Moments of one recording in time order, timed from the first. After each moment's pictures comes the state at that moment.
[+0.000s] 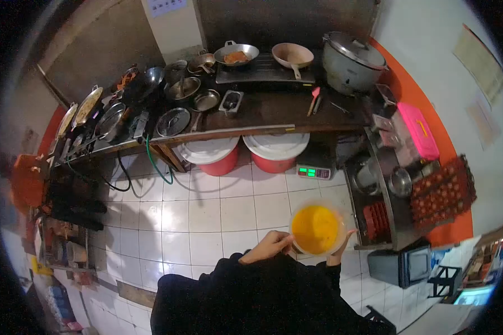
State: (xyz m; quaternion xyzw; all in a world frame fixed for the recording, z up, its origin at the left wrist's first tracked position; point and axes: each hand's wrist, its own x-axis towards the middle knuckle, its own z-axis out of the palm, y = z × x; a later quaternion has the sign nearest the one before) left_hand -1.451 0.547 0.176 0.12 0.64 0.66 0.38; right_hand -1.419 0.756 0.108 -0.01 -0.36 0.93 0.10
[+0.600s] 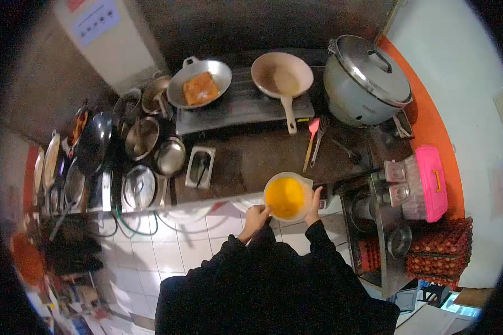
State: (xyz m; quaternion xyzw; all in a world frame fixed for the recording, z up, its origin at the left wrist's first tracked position) left_hand -1.922 0.608 0.059 0.02 0.85 0.49 0.16; right_hand -1.923 0.796 0.040 -0.16 -0.40 0.90 0.00
